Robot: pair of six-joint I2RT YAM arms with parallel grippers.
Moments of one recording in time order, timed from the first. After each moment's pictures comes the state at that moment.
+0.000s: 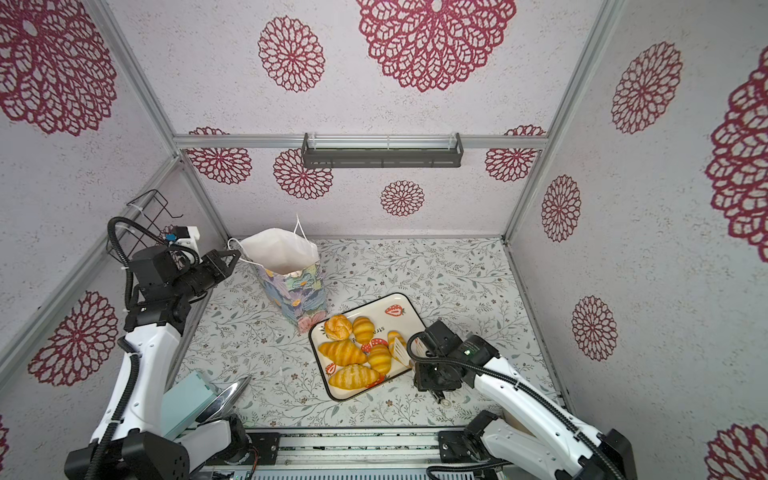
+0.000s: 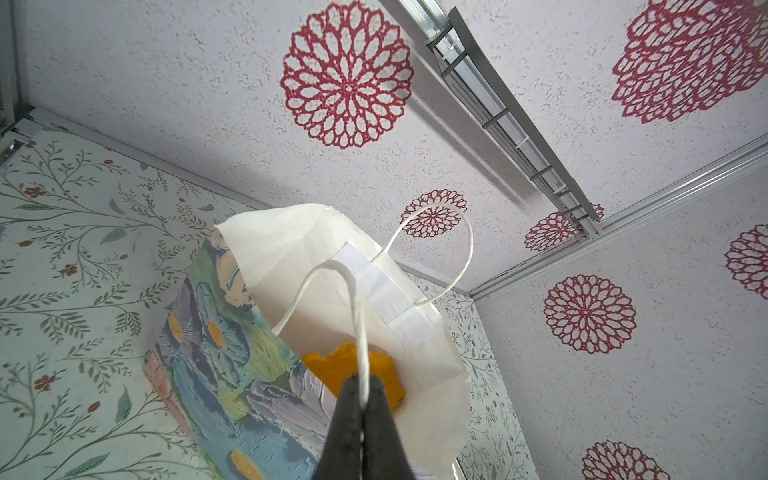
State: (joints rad) left arm 0.26 1.15 1.12 -0.29 0.60 -0.52; right arm 0.70 0.96 0.77 -1.10 -0.16 0.62
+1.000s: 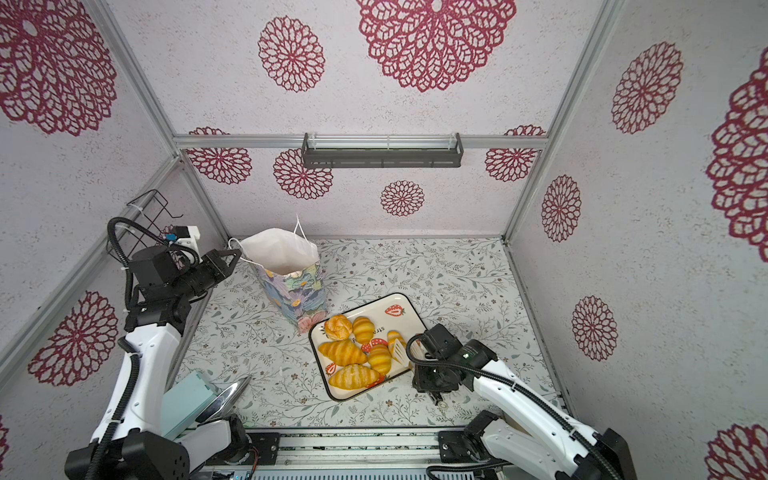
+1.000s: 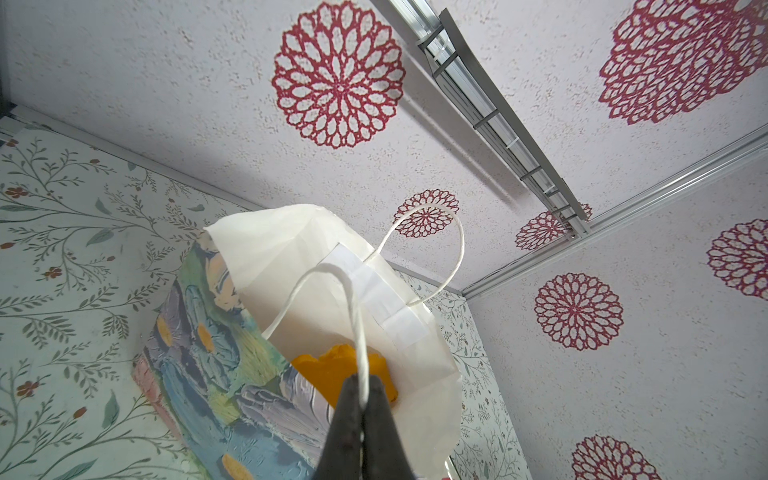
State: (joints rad) left arm 0.26 1.15 1.11 -0.28 0.62 -0.53; right arm 0.69 0.94 0.70 -1.01 -0.20 0.63
